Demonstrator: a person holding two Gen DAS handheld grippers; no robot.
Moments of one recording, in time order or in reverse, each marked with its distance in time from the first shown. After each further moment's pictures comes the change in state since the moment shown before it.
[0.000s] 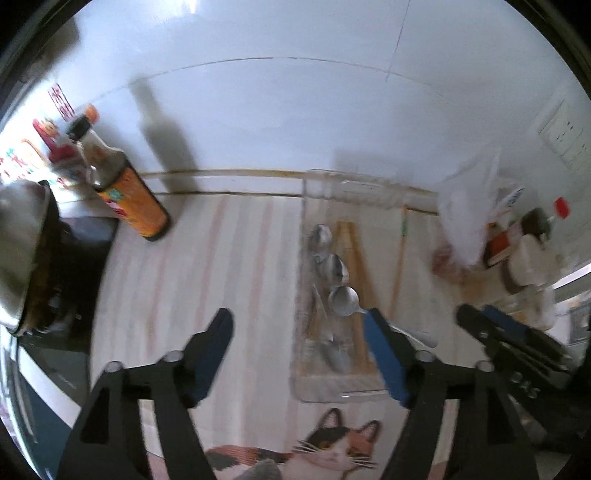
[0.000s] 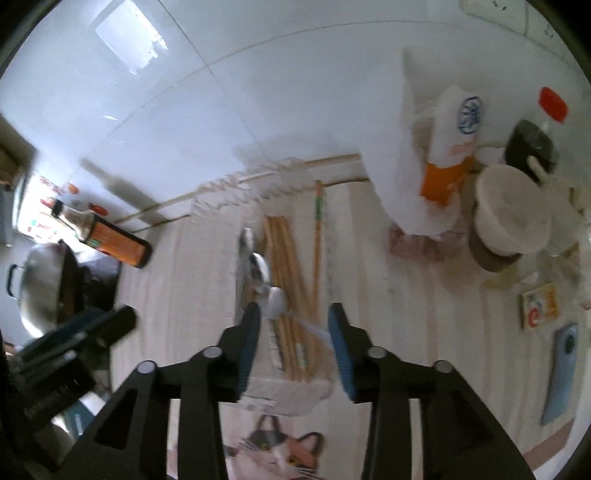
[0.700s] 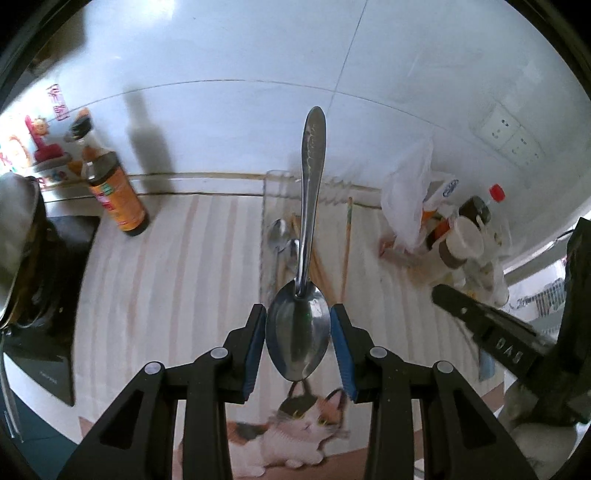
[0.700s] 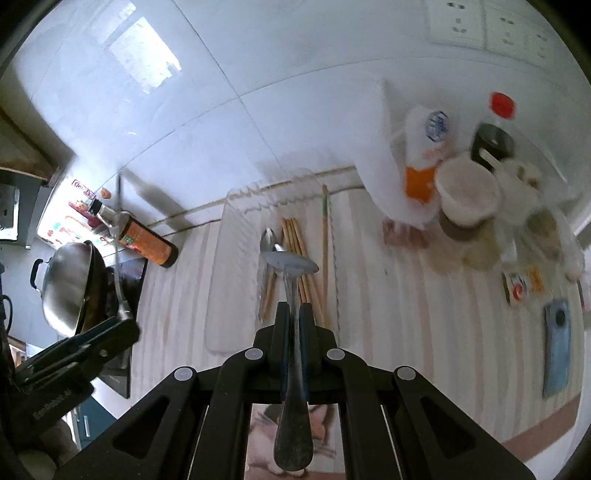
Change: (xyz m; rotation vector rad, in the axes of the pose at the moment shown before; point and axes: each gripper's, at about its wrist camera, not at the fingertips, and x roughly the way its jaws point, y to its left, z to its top) left arm -0.049 0.002 -0.024 0.016 -0.031 -0.209; right arm -0.061 0.009 -0.020 0.009 -0.082 0.090
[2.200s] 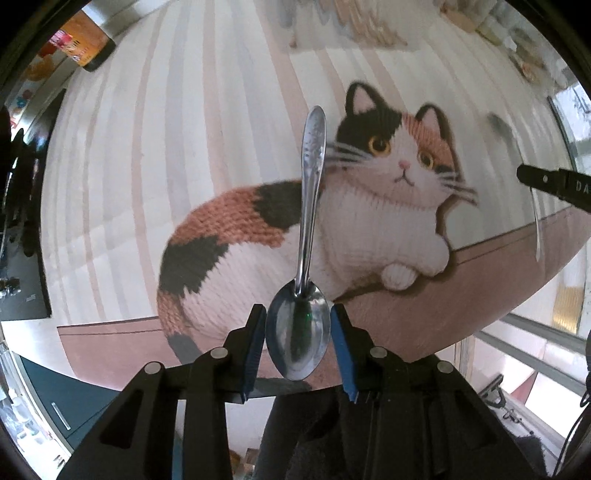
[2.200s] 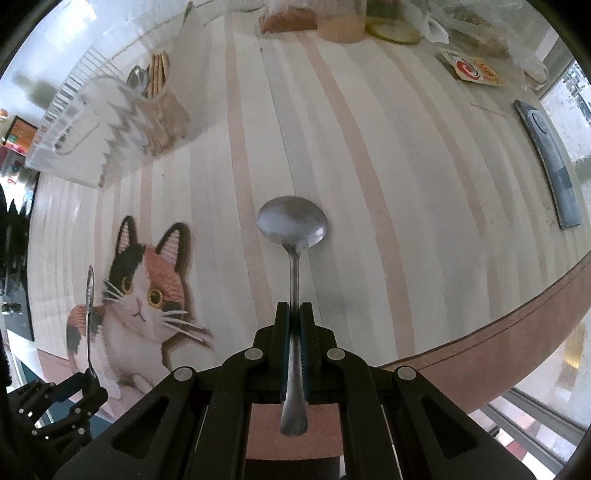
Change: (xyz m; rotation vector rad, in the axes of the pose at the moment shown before) left arm 0.100 0.015 -0.230 0.226 0.468 0.170; right arm 0.066 -0.112 -0.220 0.153 0.268 -0.251
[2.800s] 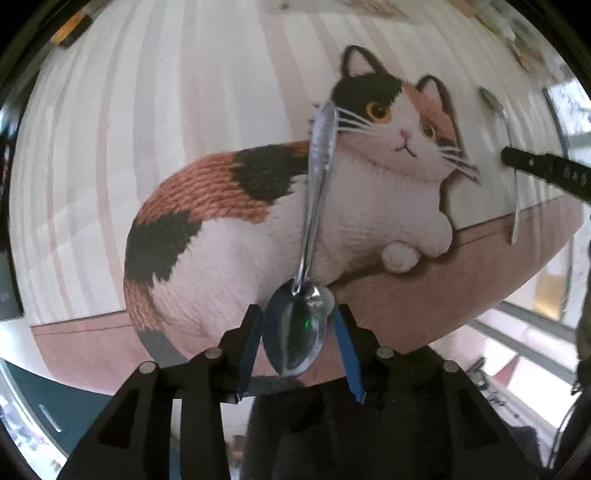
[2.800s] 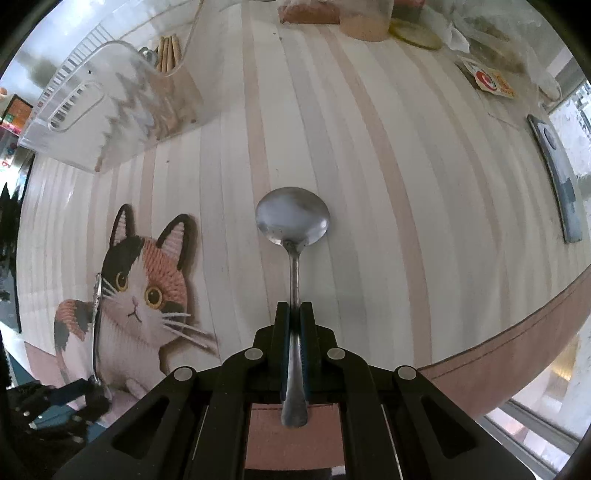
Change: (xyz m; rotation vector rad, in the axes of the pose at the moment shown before) left arm 0.048 0.044 -0.010 0.028 0.098 -0.072; right arm 0.033 0.056 0.000 -0.042 0.019 -0.041
